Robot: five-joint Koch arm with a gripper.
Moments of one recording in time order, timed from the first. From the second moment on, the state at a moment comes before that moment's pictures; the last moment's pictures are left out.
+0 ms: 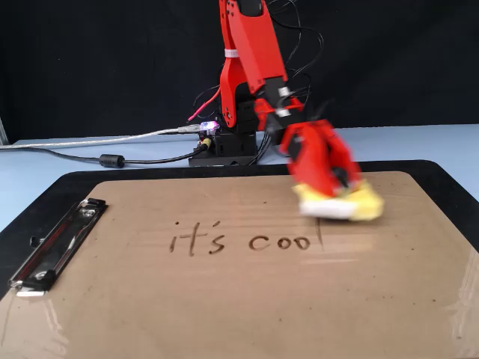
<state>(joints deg) -29.9 94.2 146.8 -30.9 -85.0</state>
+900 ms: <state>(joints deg) 12.1 73.3 139.0 -42.7 -98.9</state>
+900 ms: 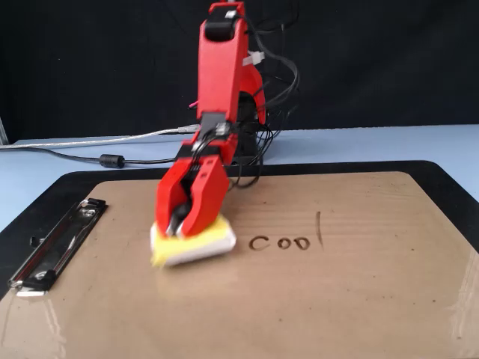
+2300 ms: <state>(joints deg) 12.0 73.8 133.6 -39.6 -91.6</state>
